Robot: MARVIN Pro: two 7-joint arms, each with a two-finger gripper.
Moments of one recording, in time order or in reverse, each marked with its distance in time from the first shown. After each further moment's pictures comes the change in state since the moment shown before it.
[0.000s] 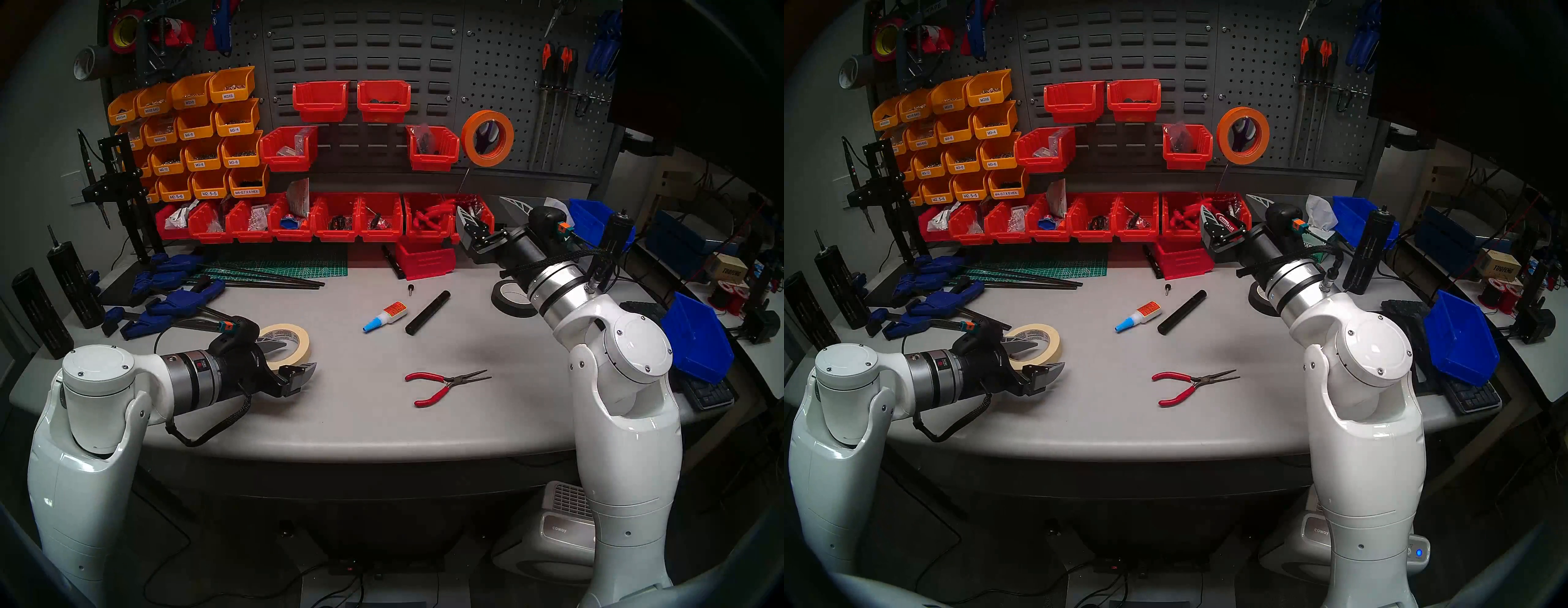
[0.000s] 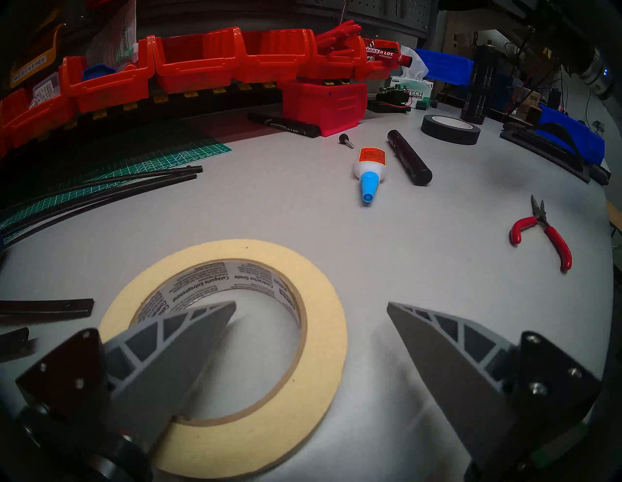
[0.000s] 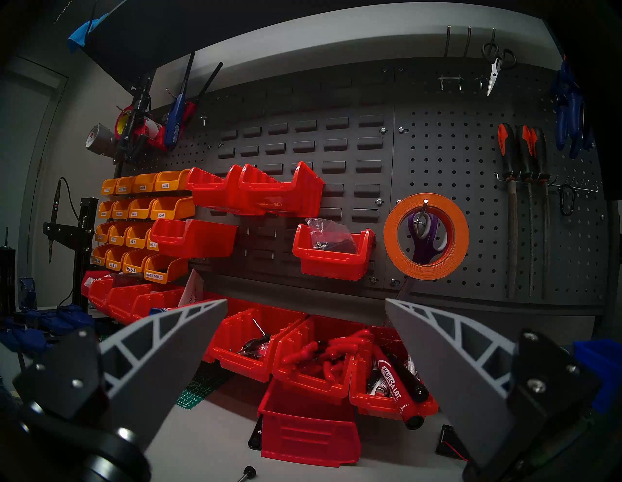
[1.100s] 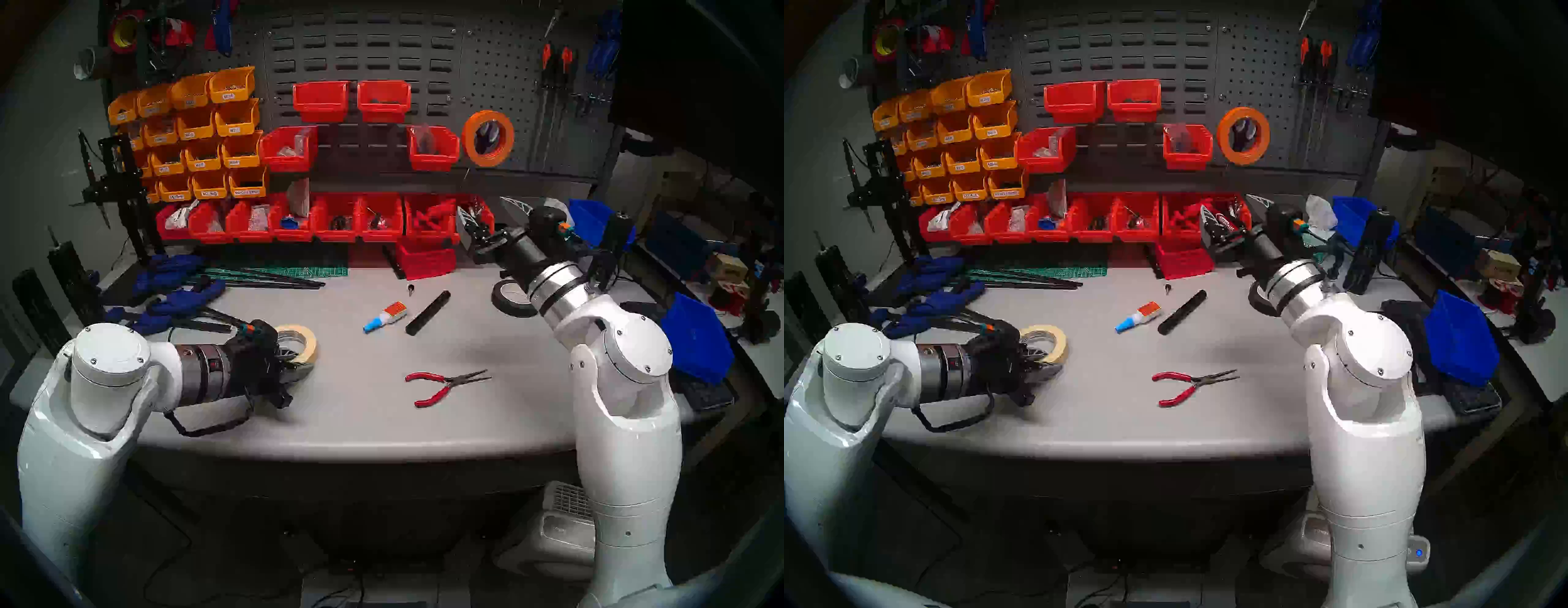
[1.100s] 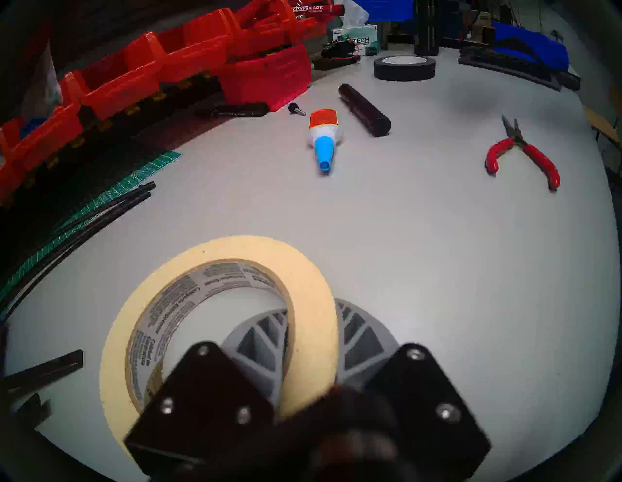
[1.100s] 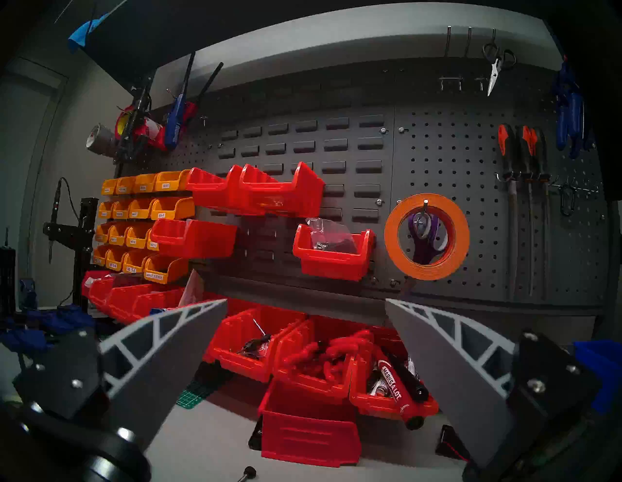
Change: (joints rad) left arm -0.020 0.135 0.093 -0.009 0.114 -0.119 -0.031; right arm 0.000 -0.002 0.001 0.000 -0.002 0.000 0.002
